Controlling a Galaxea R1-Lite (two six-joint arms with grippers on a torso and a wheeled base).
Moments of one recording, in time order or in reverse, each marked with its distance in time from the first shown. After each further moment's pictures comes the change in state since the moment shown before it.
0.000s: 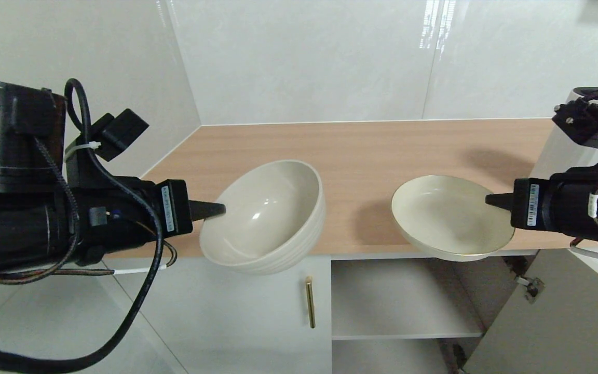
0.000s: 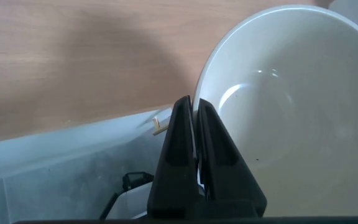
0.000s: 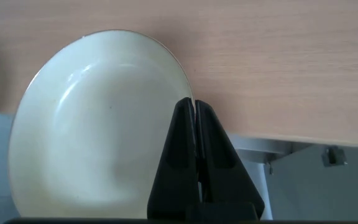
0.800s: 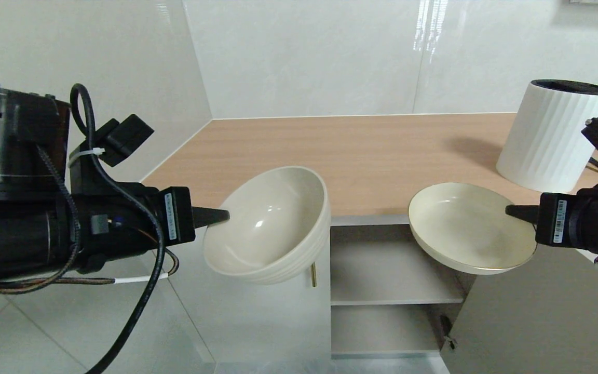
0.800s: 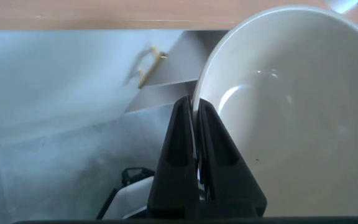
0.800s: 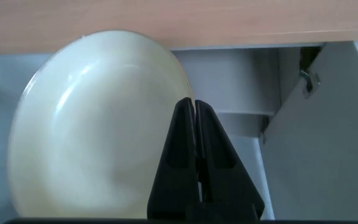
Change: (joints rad) left arm -0.012 0.003 0.012 0.003 -0.001 0.000; right arm -0.041 -0.065 0.114 -0.062 0.005 -0.011
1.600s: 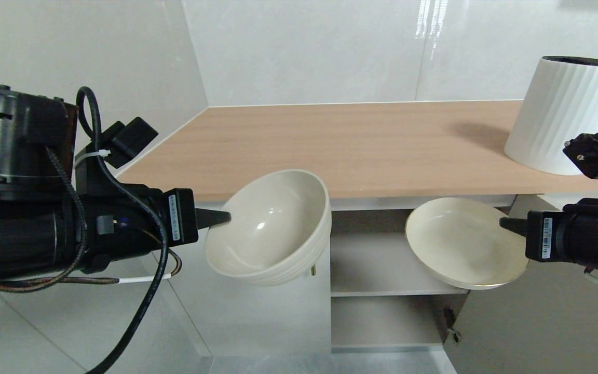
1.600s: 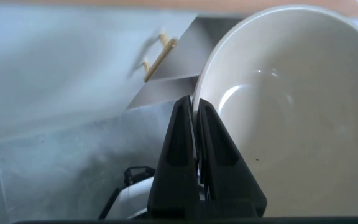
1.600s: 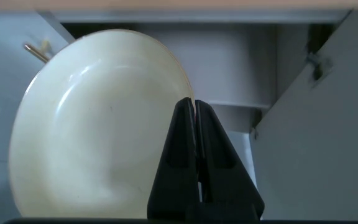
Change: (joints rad) left arm -0.006 0.005 0.000 0.000 -0.001 0.002; right arm -0.001 0.016 0.068 -0.059 -0.002 -0.060
